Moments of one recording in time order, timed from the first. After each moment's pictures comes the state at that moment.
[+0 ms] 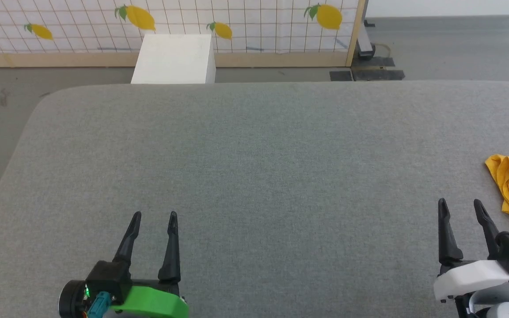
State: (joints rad) left arm 0.08 0.07 -0.11 -0.01 -0.15 -0.03 -0.26; right arm -0.03 -0.05 -0.19 0.22 0.06 0.13 -0.25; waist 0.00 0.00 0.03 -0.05
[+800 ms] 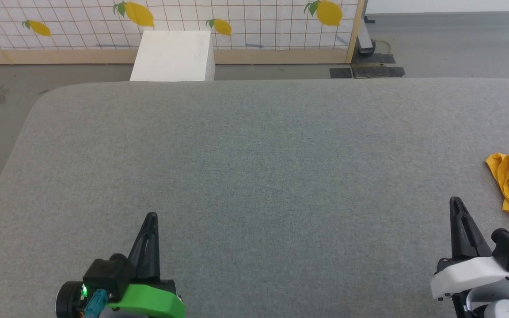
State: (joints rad) left arm 0.08 0.06 -0.08 0.00 -0.15 -0.03 -0.24; right arm -0.04 -0.05 -0.17 0.21 0.06 0.13 -0.23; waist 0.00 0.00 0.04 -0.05
